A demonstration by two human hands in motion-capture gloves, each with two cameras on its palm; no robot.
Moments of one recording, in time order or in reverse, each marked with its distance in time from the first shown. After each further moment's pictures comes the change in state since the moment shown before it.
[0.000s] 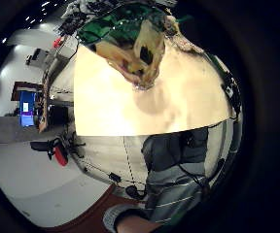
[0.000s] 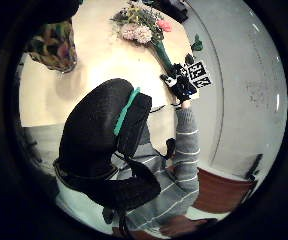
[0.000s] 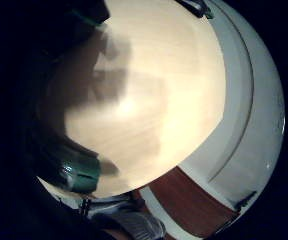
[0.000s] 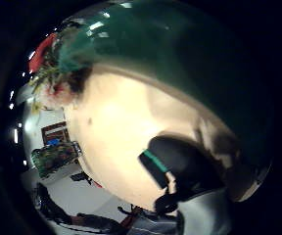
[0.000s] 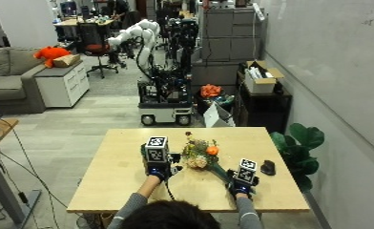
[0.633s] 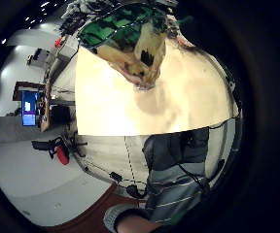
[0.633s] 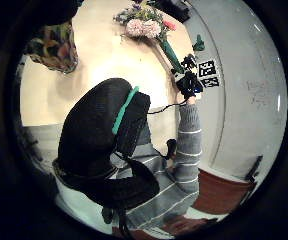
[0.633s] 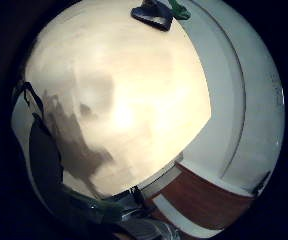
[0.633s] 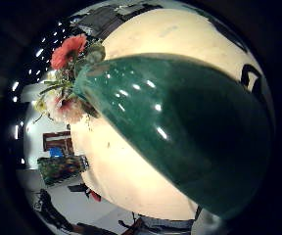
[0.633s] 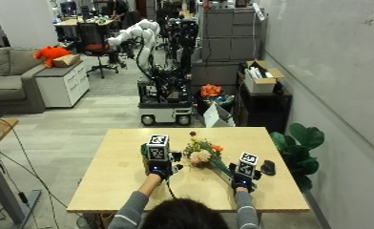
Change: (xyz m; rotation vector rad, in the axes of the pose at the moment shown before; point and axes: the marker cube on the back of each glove) left arm 0.003 -0.001 -0.007 -0.006 -0.027 -0.017; right arm 0.009 -0.029 -0.038 0.230 0.097 0.160
